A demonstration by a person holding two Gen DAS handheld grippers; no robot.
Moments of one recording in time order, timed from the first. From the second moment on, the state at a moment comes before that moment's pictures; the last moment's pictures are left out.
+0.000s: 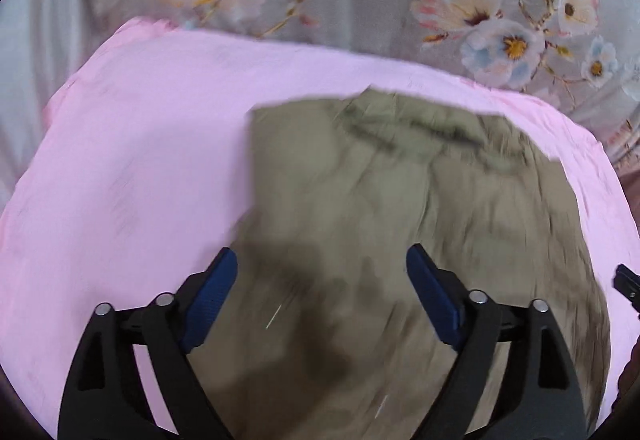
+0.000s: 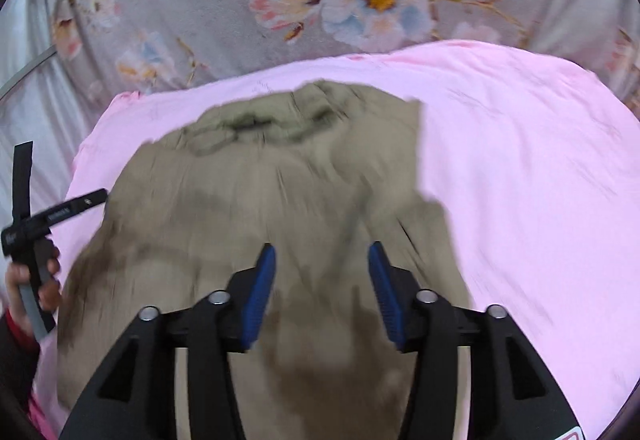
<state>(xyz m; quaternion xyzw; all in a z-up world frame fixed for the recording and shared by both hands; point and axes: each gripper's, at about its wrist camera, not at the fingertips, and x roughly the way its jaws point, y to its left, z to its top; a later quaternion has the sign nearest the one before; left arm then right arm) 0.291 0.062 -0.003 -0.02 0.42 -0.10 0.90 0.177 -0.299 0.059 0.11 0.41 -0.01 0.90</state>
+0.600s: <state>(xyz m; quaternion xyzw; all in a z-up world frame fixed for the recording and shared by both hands) 0.110 0.160 -0.059 -0.27 0.50 -0.16 0.81 -0.038 -0.302 -0.018 0.32 0.42 0.03 0.85</state>
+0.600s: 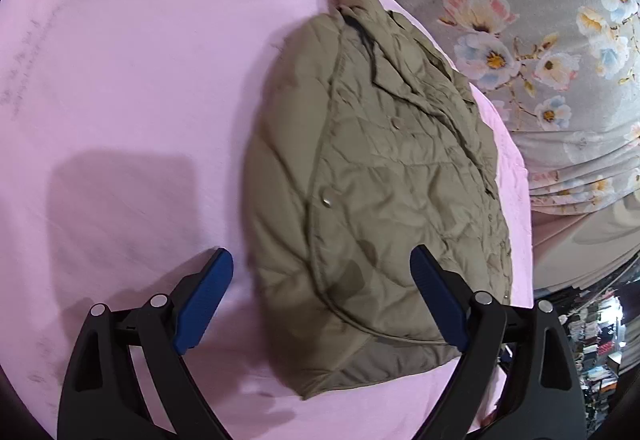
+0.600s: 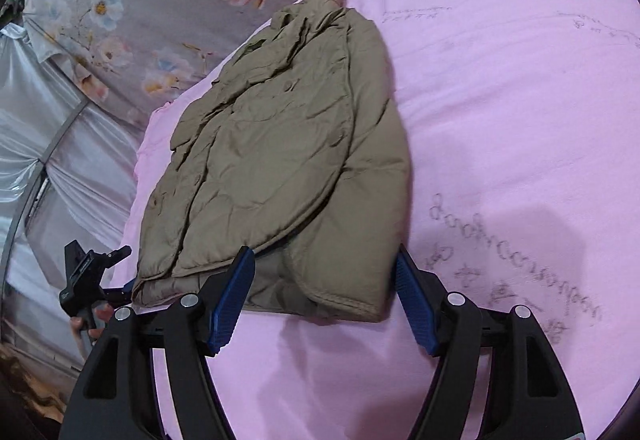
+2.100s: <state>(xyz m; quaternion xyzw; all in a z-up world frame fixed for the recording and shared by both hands) 0.206 0.085 0.022 -0.04 0.44 -0.05 0.89 0.104 -0.315 0.066 0.27 0.32 -0.09 0.90</state>
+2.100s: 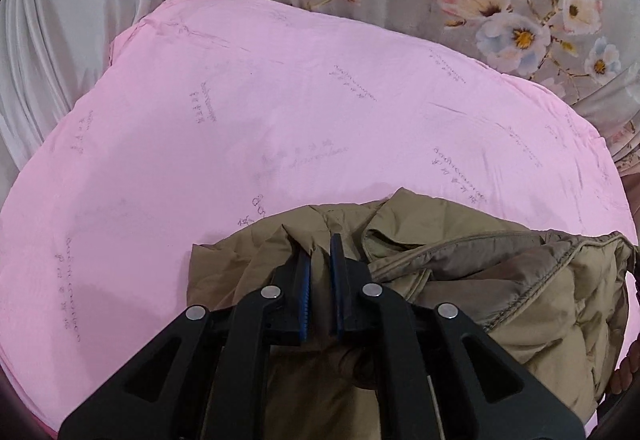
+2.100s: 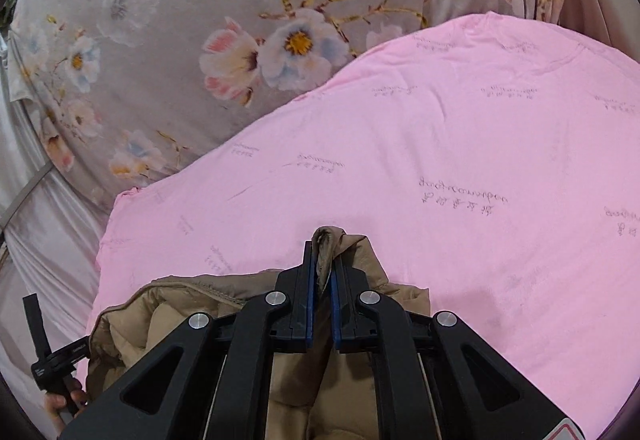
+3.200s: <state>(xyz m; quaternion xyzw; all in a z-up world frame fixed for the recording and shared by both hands) 0.154 0.111 0.082 -0.04 0.35 -0.05 0.93 0.057 -0.304 0.098 0.23 0.30 -0.08 0.92</state>
